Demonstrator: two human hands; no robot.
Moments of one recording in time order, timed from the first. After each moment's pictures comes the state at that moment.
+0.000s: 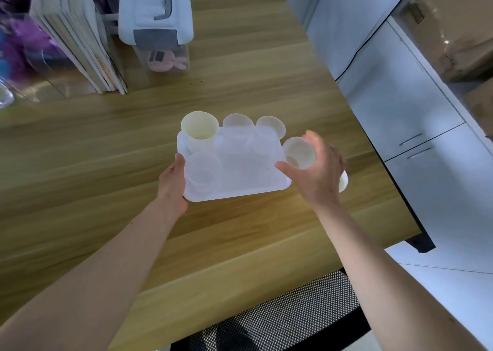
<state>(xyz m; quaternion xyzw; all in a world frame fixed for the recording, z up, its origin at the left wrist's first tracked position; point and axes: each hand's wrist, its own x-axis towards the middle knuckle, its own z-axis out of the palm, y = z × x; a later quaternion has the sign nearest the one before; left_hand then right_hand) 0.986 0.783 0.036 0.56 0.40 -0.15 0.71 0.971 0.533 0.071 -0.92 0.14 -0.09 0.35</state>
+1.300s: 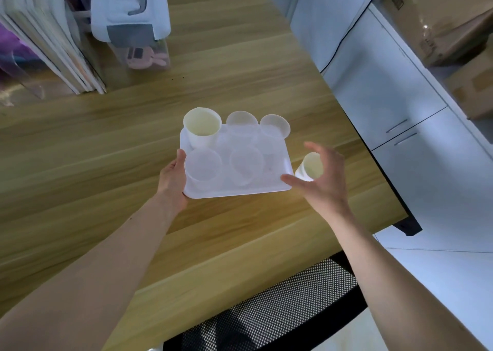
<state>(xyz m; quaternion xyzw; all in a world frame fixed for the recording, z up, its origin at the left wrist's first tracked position) 0.984 0.754 0.047 0.58 0.38 -0.18 0.70 0.933 0.489 0.064 -0.90 0.13 -0.08 0.41</state>
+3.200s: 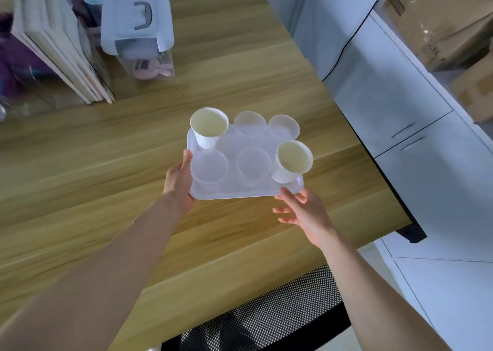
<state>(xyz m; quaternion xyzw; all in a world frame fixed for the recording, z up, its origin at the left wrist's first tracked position) 0.982 0.736 0.064 0.59 0.36 -0.16 0.70 0.907 0.492 0.034 -0.66 0.27 0.17 0.68</state>
